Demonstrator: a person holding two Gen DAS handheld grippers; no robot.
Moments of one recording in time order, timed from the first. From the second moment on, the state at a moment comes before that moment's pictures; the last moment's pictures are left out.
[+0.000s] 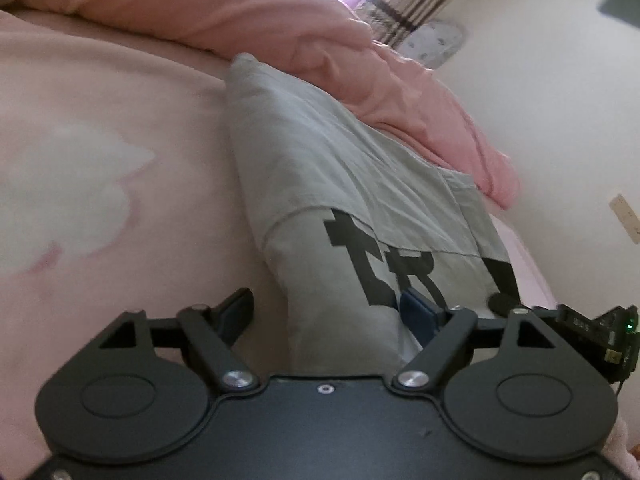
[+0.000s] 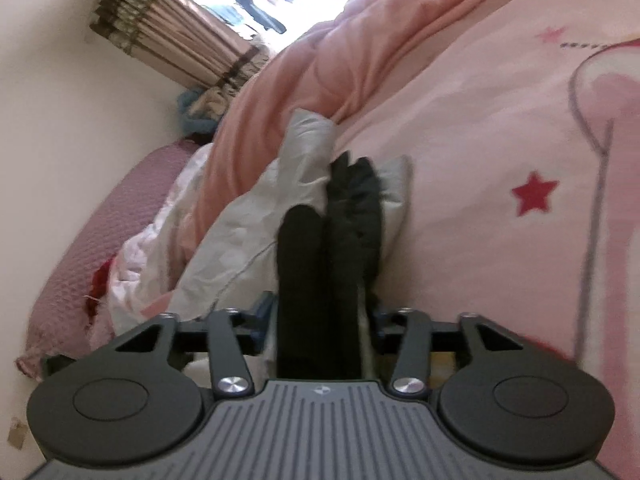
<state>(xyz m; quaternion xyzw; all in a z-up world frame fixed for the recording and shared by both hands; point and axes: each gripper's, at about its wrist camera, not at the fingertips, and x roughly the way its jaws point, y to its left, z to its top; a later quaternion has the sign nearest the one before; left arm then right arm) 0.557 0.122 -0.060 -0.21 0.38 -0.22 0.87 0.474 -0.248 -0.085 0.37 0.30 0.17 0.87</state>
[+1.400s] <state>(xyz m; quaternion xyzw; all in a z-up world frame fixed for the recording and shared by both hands) 0.363 0.049 -0.033 -0.05 0.31 -0.18 0.93 0.350 -0.147 -0.029 0.05 0.28 0.07 0.96</state>
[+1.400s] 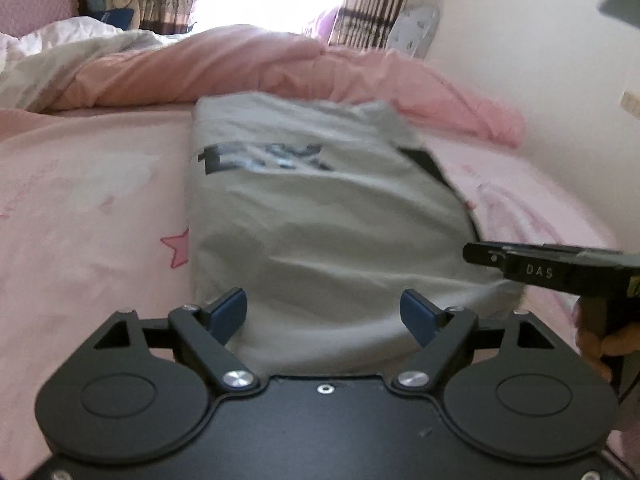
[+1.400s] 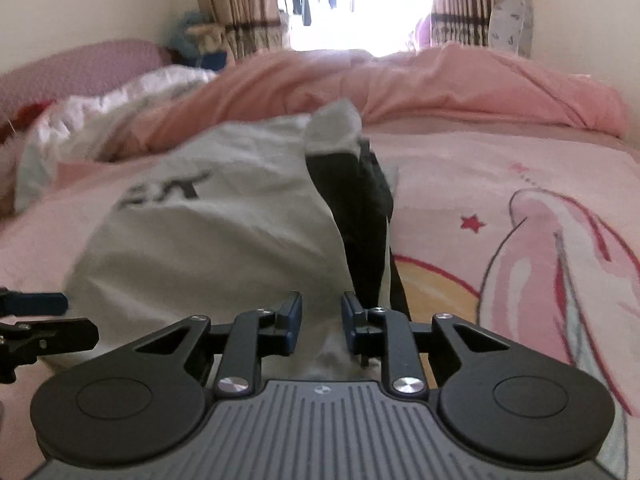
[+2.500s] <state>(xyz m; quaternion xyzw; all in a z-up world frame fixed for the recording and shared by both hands) 0.331 0.061 -0.054 -0.01 0.32 -0.13 0.94 0.304 -0.199 -0.042 0.25 0.27 0.07 0.93</state>
